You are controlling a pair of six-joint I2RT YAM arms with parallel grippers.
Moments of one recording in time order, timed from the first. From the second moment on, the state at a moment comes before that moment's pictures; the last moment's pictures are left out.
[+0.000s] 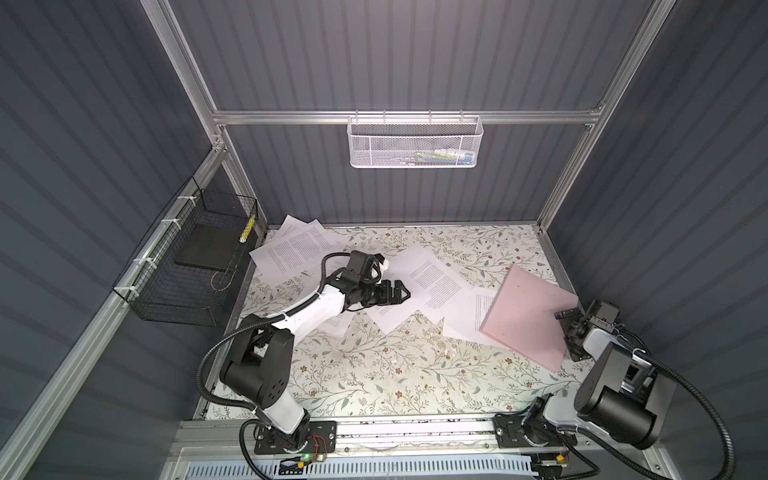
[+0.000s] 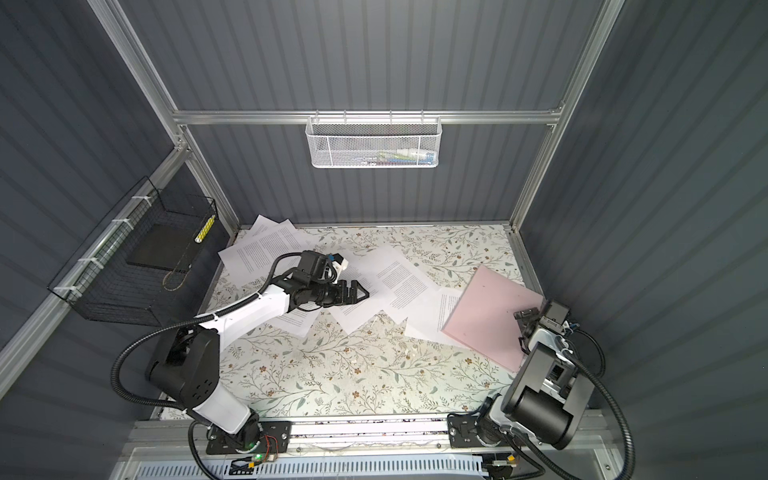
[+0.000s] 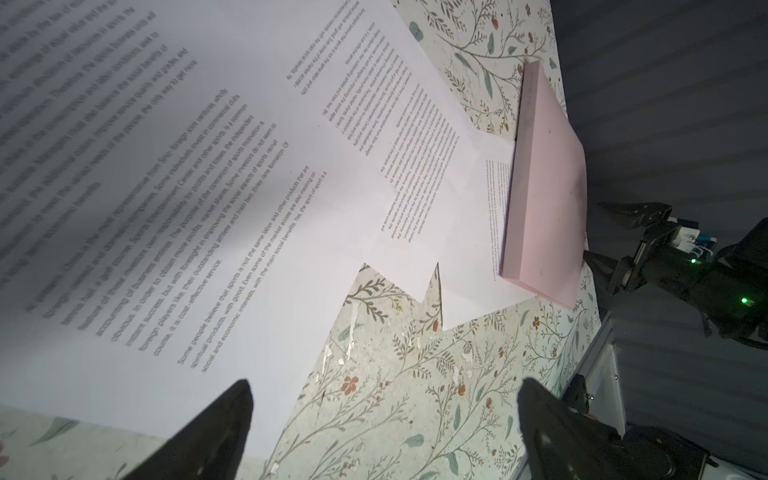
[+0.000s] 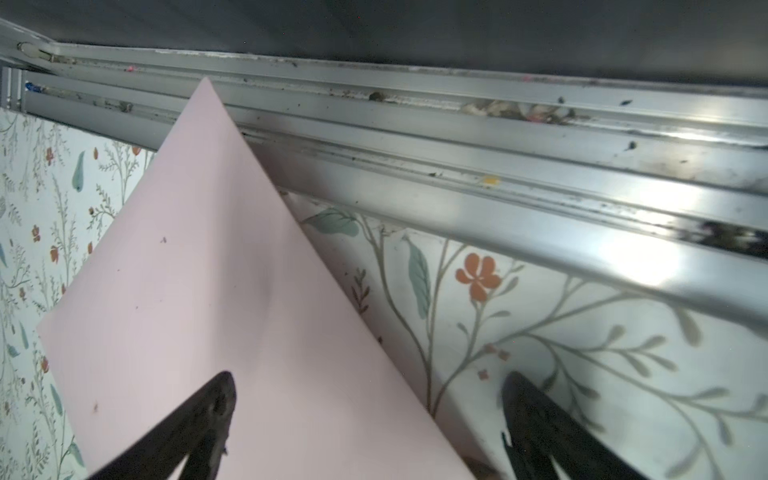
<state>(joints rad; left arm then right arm) -0.54 1.66 1.13 -0.34 0.47 -0.47 -0.64 1.36 0.56 -0.17 -0.02 0.75</state>
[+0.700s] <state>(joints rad) -0.64 2.35 1.94 -0.53 0.57 -0.34 -0.52 1.57 0.70 -0.07 -0.46 0.64</state>
